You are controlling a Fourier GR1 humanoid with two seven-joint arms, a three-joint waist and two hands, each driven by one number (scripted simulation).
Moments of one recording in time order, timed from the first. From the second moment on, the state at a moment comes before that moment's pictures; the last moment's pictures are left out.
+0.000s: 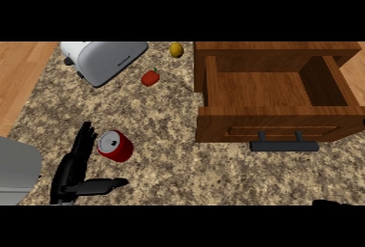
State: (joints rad) left arm 0.09 0.03 0.12 -1.42 -0.04 -0.06 -0.18; right arm 0.17 -0.08 -0.22 -2.20 -0.11 0.07 0.21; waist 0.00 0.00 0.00
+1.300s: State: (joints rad) left arm -0.30 0.11 0.23 -0.63 -0.01 -0.05 -0.57; right arm 0.15 -0.08 -0.29 -2.22 -0.12 0.12 0.25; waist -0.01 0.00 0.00
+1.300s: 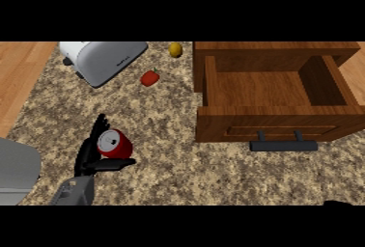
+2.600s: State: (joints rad) left arm -0.62 0.08 0.28 -0.33 0.06 -0.07 -0.68; right arm 0.08 -0.08 -0.29 -2.23 -0.08 0.09 0.29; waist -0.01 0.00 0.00
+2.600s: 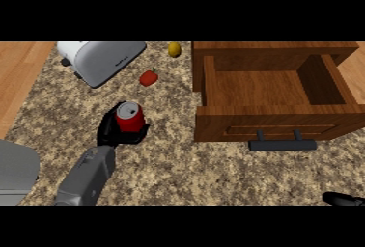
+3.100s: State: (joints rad) left arm -0.68 0.02 0.19 -0.49 0.10 0.01 -0.53; right arm 0.09 -0.10 -0.34 -2.24 -0.11 0.11 0.29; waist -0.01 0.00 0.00
